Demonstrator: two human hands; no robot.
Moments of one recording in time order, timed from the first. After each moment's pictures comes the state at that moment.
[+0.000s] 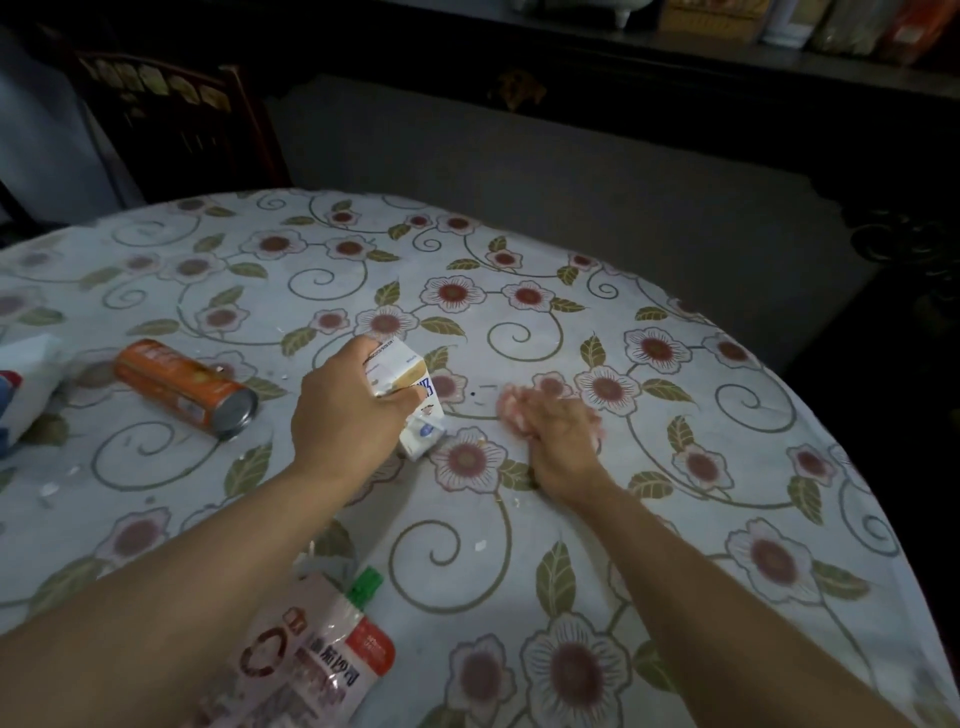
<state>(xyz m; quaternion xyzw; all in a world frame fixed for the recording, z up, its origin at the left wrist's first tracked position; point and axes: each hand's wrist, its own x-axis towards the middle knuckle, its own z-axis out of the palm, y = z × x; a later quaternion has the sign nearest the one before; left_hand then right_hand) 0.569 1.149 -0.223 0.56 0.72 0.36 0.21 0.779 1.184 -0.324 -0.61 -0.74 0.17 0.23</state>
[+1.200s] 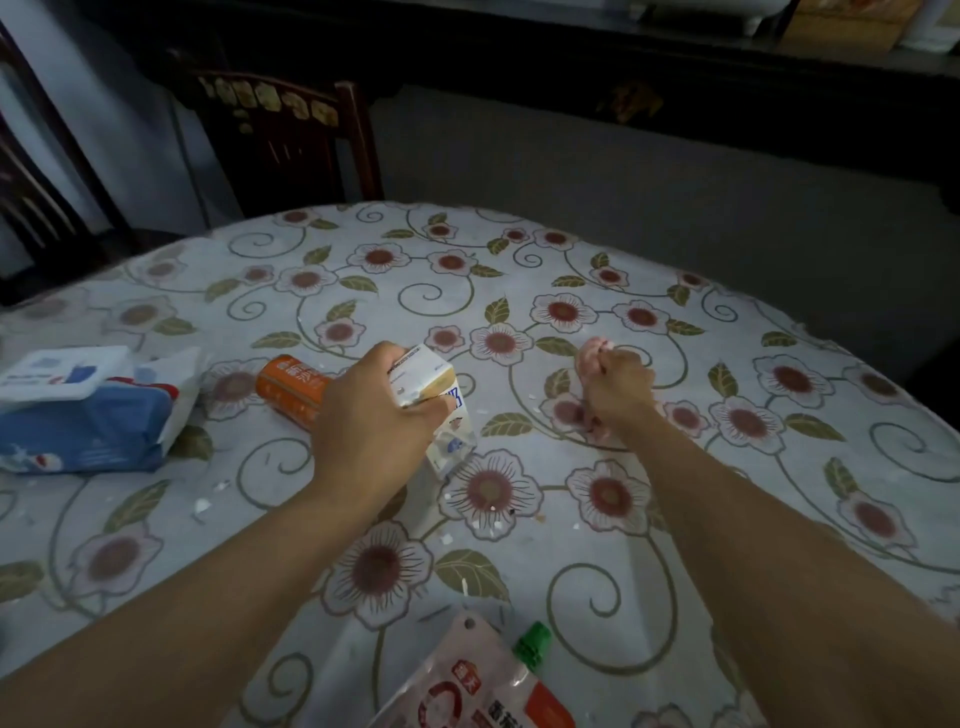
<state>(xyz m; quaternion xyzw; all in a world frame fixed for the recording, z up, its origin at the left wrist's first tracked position) 0.460 1.154 -0.217 0.55 0.72 0.38 0.21 0.686 1.283 -0.298 -0.73 -0.61 0.20 0.21</state>
